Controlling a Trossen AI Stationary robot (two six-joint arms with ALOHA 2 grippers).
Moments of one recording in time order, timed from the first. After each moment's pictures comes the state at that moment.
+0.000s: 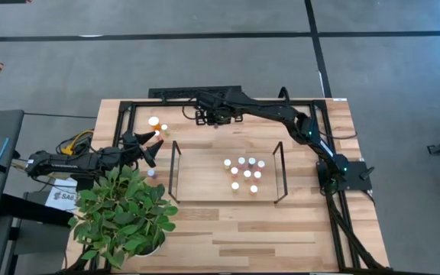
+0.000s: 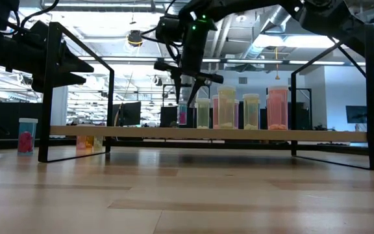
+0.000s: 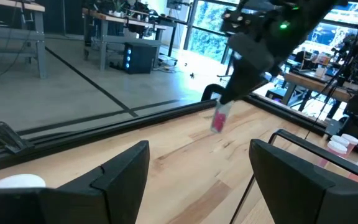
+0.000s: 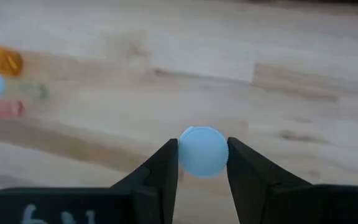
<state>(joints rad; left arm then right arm) -0.04 0.10 0.05 -0.05 -0.74 -0.32 -0.32 2.35 2.34 -1.19 0.22 1.08</state>
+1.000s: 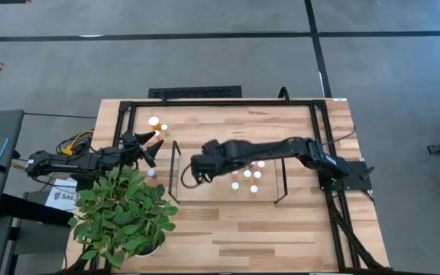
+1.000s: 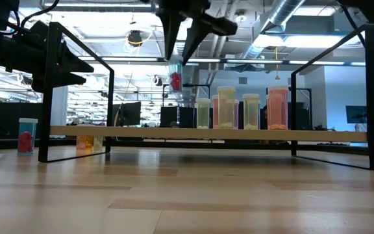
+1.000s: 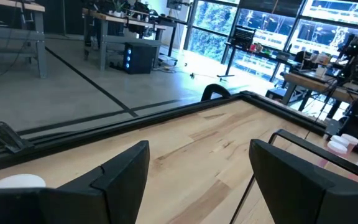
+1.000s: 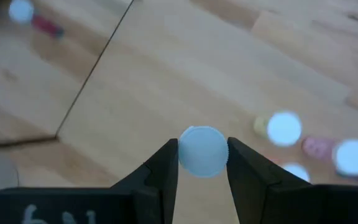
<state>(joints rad) -0.04 0.11 0.05 -0.05 -0.74 -0.32 0.12 2.26 2.36 -1.37 0.29 1.15</state>
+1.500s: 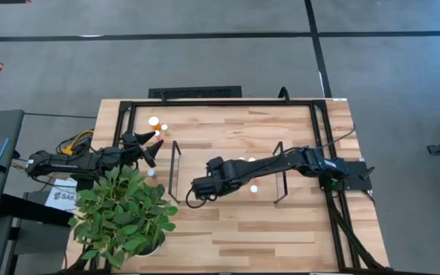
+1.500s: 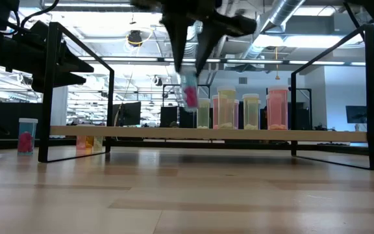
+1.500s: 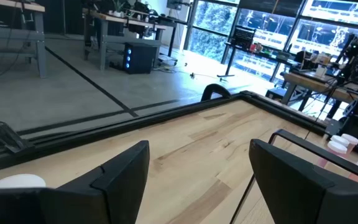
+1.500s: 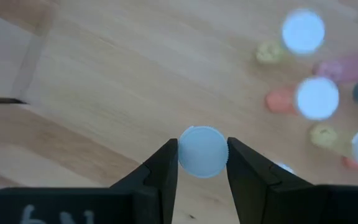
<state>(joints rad) -0.04 0.11 0.05 -0.05 -0.74 -0.32 0.22 2.31 2.33 -1.45 0.29 1.35</state>
